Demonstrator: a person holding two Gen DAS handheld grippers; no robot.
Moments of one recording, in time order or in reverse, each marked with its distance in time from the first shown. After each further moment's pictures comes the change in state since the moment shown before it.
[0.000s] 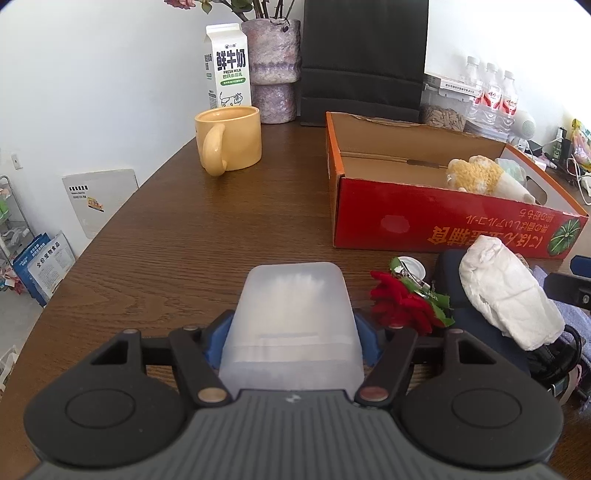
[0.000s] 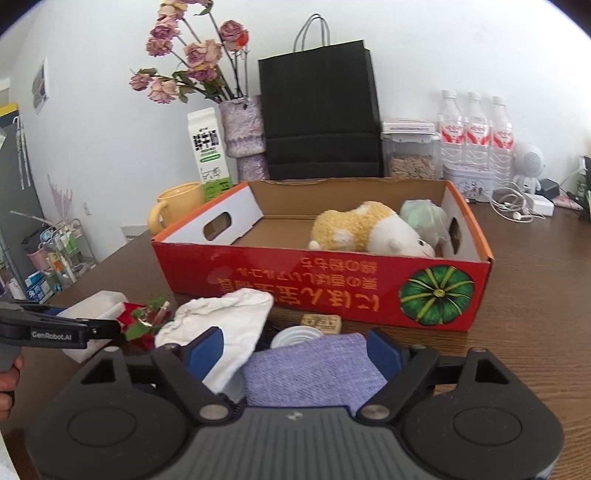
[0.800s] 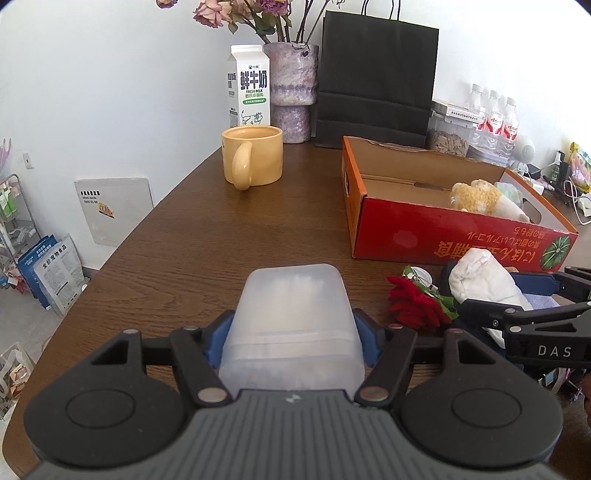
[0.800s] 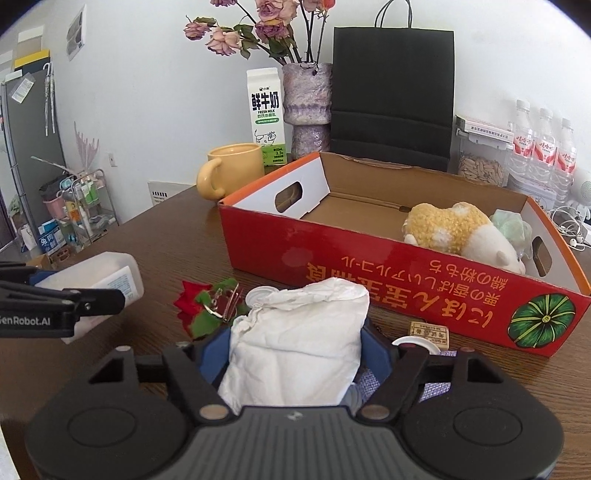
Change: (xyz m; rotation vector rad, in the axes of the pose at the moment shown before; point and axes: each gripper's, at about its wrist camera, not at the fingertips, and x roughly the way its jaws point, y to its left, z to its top) left arm -0.031 0.024 -0.008 -0.036 -0.063 -0.005; right arm 0.038 0.075 0.003 -0.132 0.084 0.027
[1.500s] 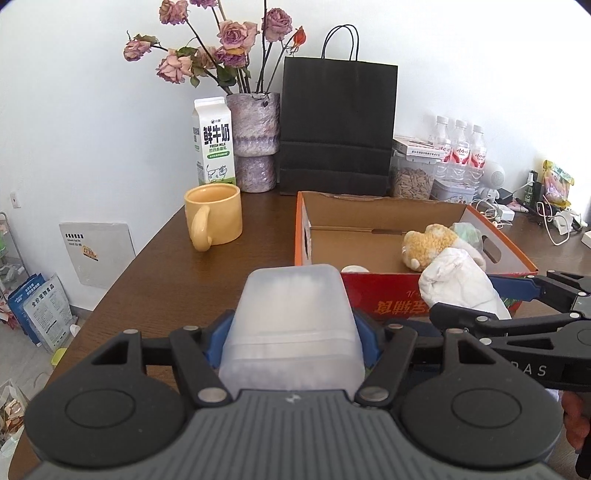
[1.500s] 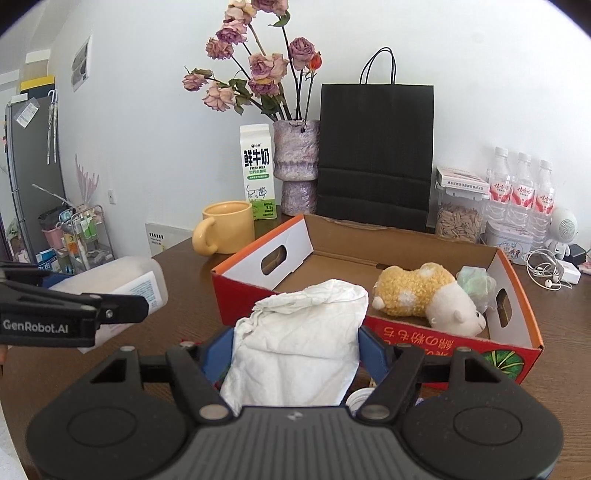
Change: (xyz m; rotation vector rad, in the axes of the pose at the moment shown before) left arm -0.026 -0.051 0.041 0.047 -0.106 -0.043; right arm -0.044 -0.018 0.027 -0.001 -0.147 -0.018
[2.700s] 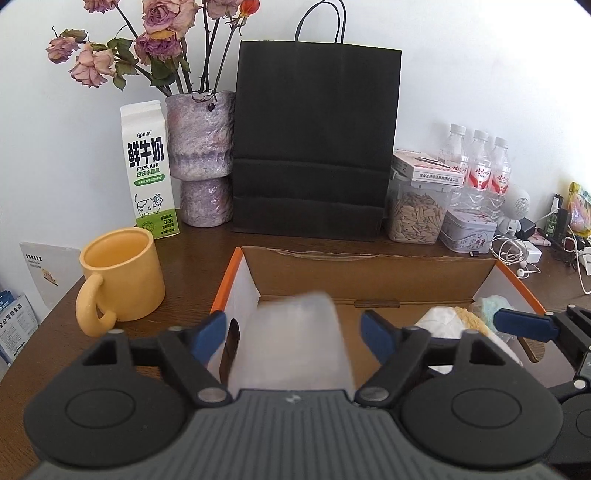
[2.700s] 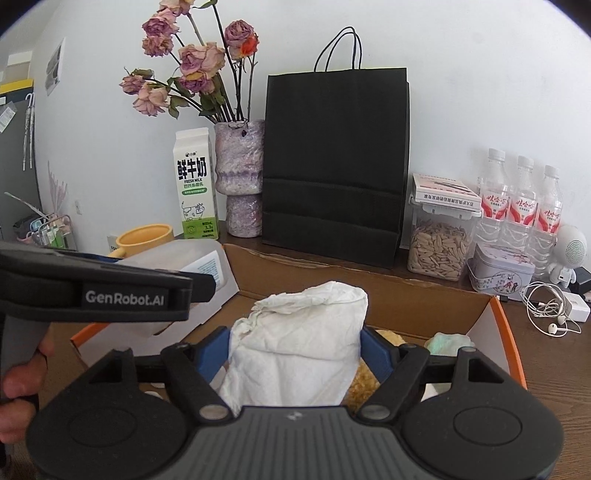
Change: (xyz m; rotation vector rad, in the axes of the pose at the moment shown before) left arm 0.162 -0.058 0.079 -0.022 -0.024 -0.017; right arm 0.116 -0.089 0.051 0.002 0.000 -0.069
